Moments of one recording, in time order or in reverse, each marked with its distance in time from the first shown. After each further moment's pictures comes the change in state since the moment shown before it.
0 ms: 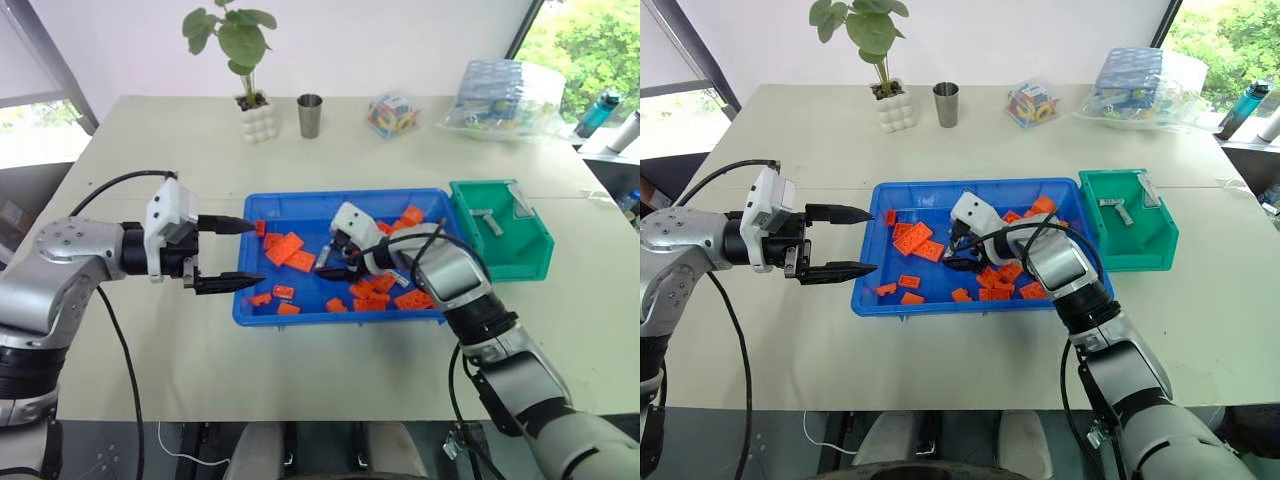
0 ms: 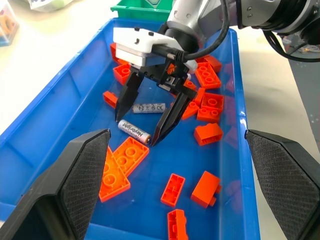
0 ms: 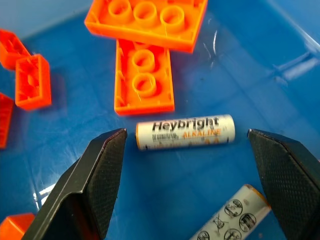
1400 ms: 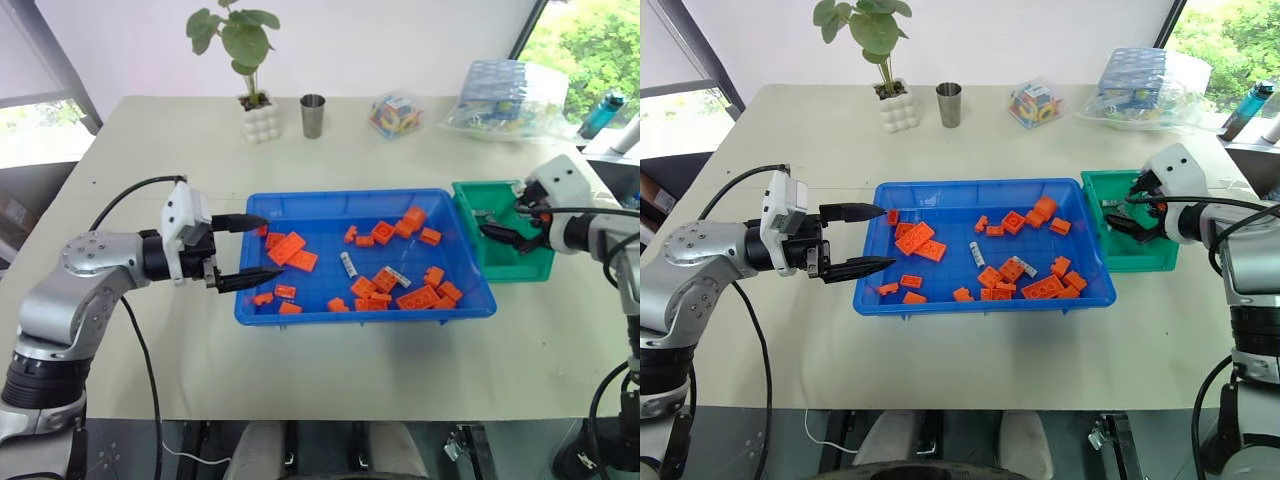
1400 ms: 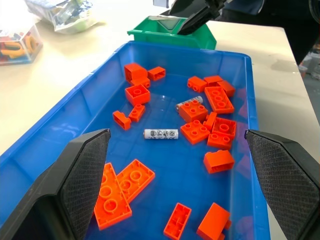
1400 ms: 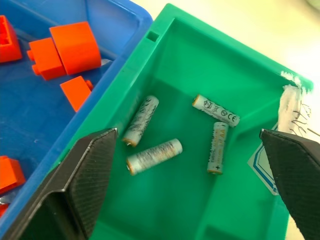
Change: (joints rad) left arm 0.036 -0.118 0.008 -0.058 -0.002 -0.001 0.130; right arm 0.209 -0.575 -0.479 -0.106 0.128 0.076 -0.114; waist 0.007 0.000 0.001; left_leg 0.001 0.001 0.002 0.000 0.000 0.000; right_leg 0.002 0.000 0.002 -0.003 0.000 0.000
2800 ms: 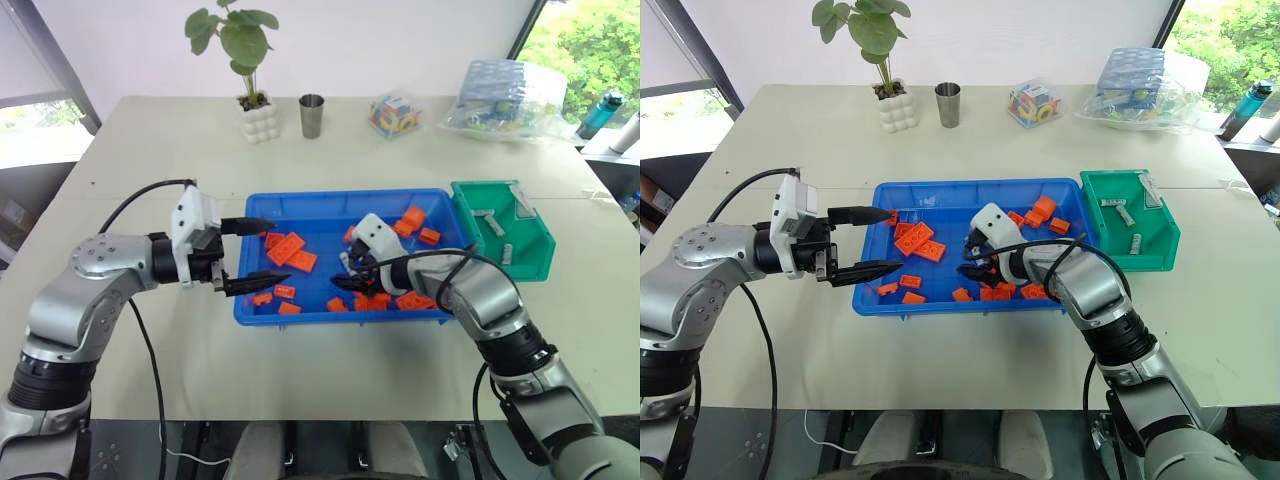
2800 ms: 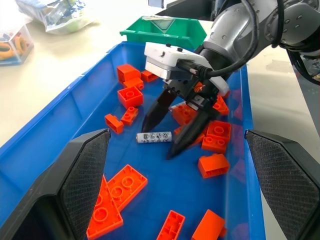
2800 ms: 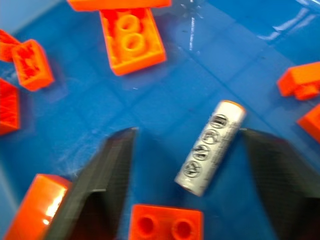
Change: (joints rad) left arm 0.000 -0.012 -0.029 -0.020 0.000 0.004 0.020; right arm -0.059 0.459 0.447 -0.208 0.144 0.190 -0.194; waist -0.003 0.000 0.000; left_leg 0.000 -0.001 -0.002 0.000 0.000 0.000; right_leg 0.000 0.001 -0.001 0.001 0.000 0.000
